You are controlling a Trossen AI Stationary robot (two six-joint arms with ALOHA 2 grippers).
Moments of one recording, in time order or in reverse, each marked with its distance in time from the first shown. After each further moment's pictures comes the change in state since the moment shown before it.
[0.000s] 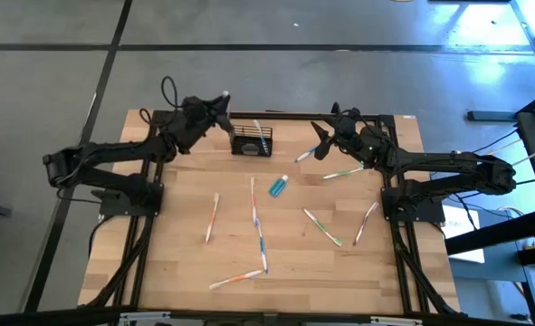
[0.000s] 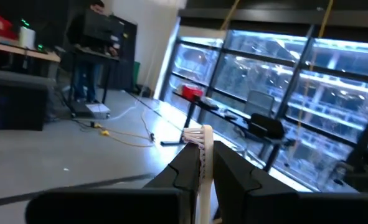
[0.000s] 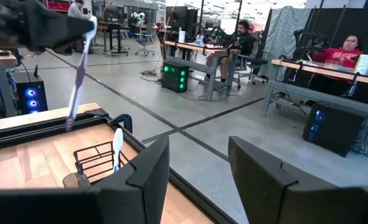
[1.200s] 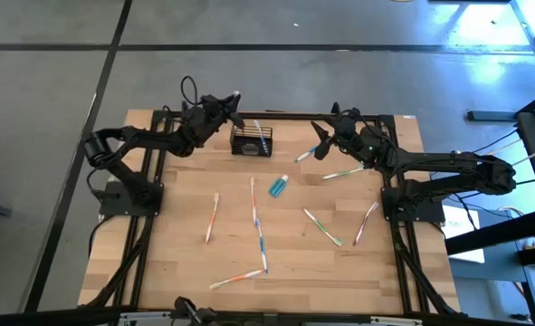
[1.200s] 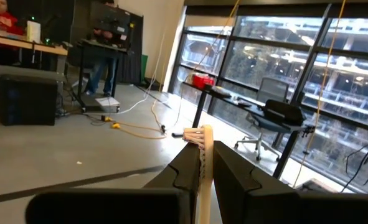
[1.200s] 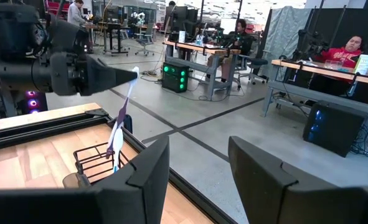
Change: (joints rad) left arm 0.127 0.386 0.000 0.323 0.115 0.018; right arm 0.000 0.000 0.000 0.000 -0.001 0.000
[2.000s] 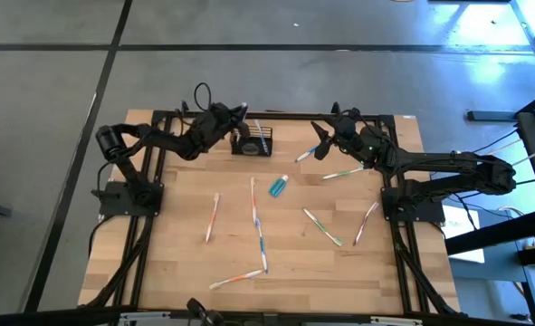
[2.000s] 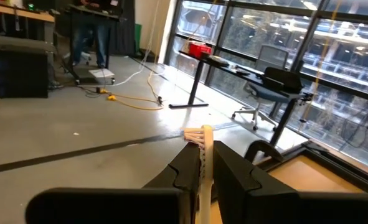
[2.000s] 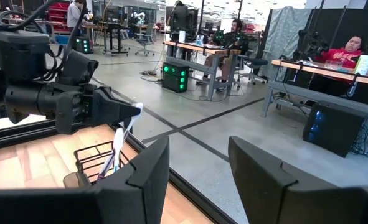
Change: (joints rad) left arm -0.037 0.131 0.000 0.015 0.019 -0.028; right arm 0.000 0.000 0.000 0.000 -0.001 -0.003
